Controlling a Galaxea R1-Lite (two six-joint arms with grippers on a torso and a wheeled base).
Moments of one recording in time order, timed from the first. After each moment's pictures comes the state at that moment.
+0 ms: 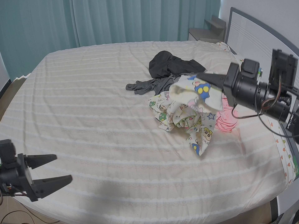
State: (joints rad) left arm -0.22 0.85 -0.41 -0.16 -0.52 -0.15; right arm 0.56 1.58 -0.95 -0.61 0.21 0.75
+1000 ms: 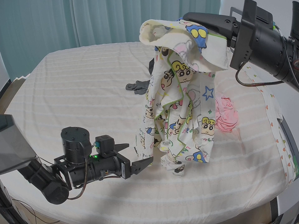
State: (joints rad) left arm -0.57 1.89 -0.45 -1.15 -0.23 -0.14; right arm 0.78 1.49 -1.24 -0.44 0.21 0.75
